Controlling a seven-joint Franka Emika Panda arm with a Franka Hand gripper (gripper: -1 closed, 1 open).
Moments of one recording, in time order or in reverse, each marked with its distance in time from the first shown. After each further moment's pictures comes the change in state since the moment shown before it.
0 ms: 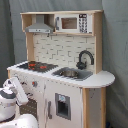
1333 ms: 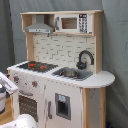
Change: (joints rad) arm 0.107 -0.002 -0.114 0.048 0.000 0.012 -0.380
